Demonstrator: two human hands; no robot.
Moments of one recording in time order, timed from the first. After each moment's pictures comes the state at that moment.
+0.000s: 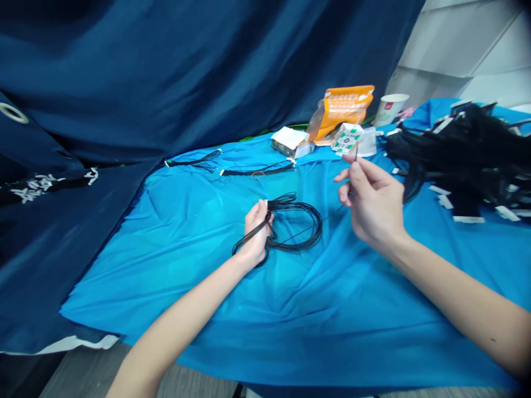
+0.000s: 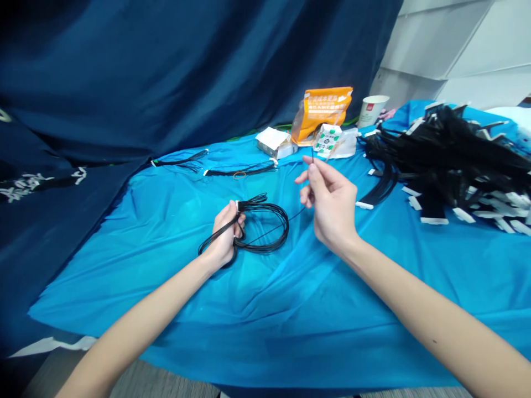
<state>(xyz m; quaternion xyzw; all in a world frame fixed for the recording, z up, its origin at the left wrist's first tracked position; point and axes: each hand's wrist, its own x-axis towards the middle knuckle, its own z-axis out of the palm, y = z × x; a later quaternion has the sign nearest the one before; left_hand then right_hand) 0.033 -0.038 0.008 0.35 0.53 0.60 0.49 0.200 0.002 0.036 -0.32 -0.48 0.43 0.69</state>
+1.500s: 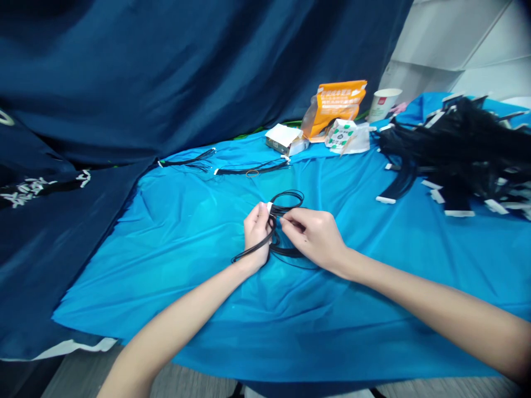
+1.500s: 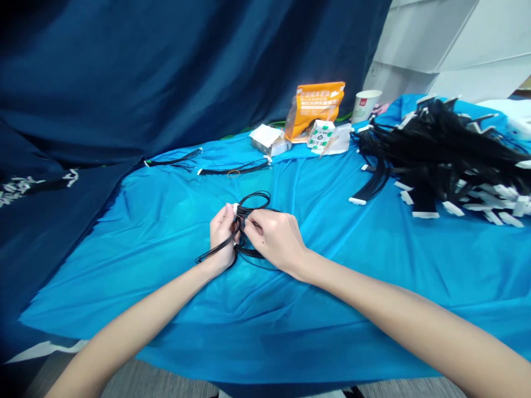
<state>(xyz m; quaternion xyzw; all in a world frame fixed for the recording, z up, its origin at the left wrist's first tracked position) 0.046 -0.044 -0.002 0.39 0.49 0.63 0.46 0.171 -0.034 0.012 -0.39 -0.82 0.14 0.40</state>
